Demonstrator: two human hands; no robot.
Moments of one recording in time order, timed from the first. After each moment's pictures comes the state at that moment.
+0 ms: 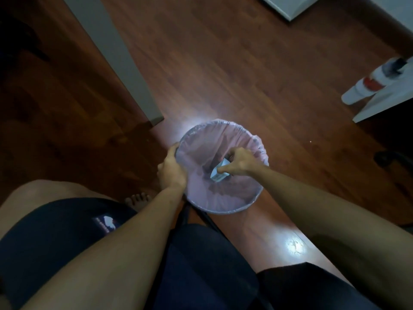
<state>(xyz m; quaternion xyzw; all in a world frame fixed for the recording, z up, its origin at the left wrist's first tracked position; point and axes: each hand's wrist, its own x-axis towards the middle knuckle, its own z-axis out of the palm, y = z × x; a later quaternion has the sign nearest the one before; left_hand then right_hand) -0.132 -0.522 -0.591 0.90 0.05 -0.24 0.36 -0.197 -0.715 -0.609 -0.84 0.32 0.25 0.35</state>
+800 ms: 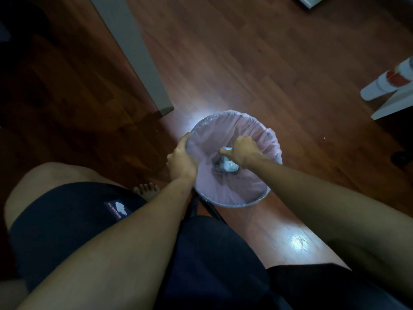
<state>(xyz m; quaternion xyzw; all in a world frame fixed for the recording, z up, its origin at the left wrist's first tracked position) -0.132 -0.520 -0.597 0.91 0.04 -0.22 0.36 -0.169 -0.697 -0.629 -0.90 0.30 0.24 0.22</state>
